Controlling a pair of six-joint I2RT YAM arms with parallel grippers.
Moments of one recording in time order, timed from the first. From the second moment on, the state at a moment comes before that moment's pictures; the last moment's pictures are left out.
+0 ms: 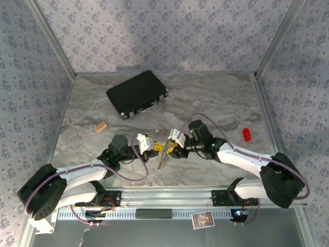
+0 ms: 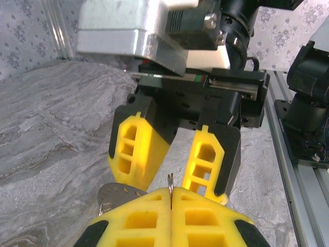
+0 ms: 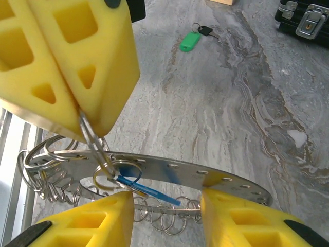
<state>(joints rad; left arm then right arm) -0.77 1.12 0.27 0.69 0.55 0.07 0.73 1.28 0.60 0.04 -0.57 -0.32</state>
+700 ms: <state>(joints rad) -0.77 1.11 0.27 0.67 0.54 0.07 0.73 1.34 0.60 0.08 -0.71 -0.29</state>
